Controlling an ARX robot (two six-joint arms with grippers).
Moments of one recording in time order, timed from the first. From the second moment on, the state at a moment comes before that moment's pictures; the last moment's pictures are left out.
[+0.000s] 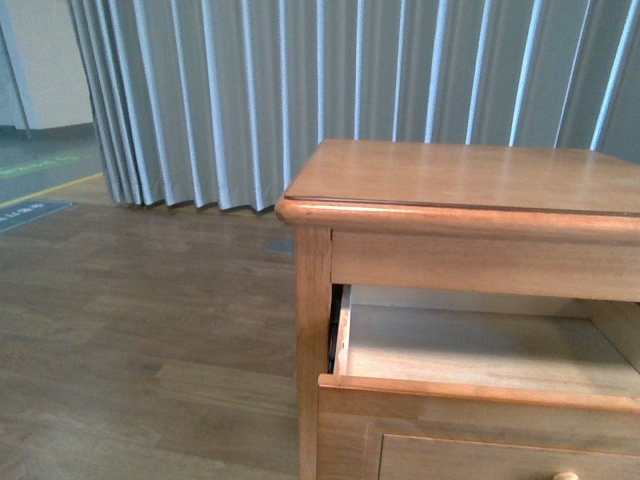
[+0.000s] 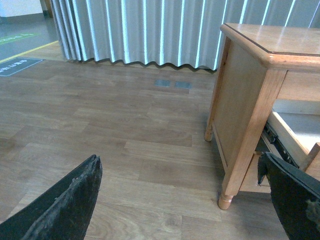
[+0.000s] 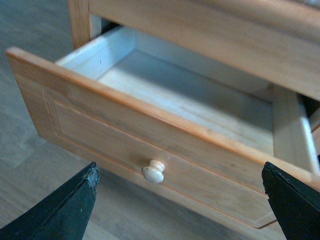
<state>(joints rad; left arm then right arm) 0.00 0.00 0.01 0.00 0.00 0.00 0.17 0.99 0.07 0.67 -0.06 -0.24</state>
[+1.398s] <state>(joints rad) 0.00 0.00 0.01 0.00 0.00 0.00 0.34 2.15 0.96 0.86 0.21 -0.11</state>
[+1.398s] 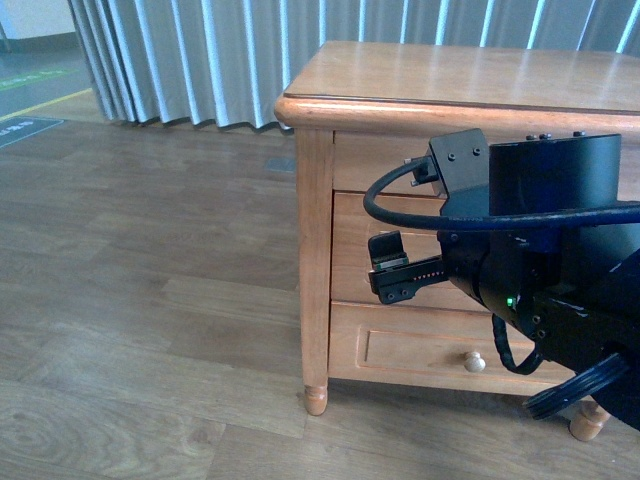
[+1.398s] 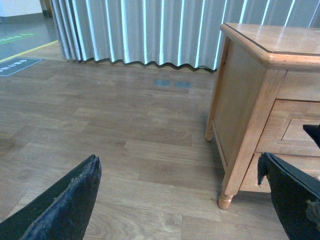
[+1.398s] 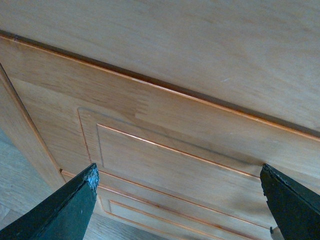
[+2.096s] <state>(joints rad) 0.00 0.00 0.01 0.00 0.00 0.00 0.27 1.82 0.66 0.96 0.11 -0.13</state>
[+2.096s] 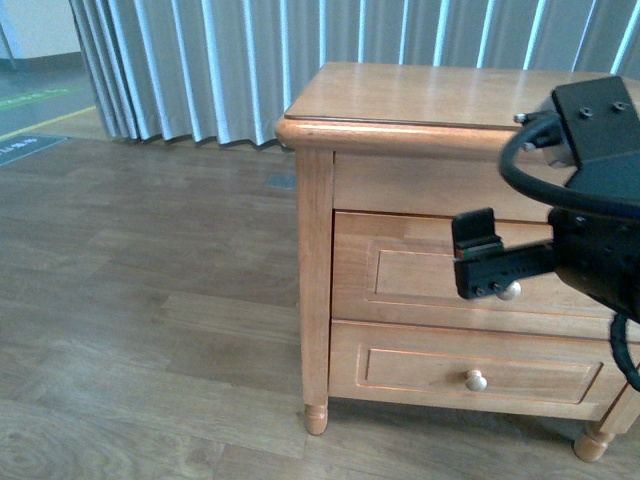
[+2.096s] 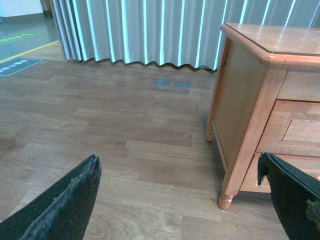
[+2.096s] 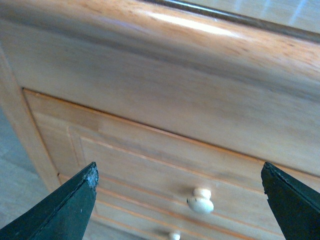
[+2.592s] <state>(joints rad) 0.00 0.00 0.01 0.00 0.00 0.00 -0.03 1.07 0.28 0.64 -0.14 0.00</state>
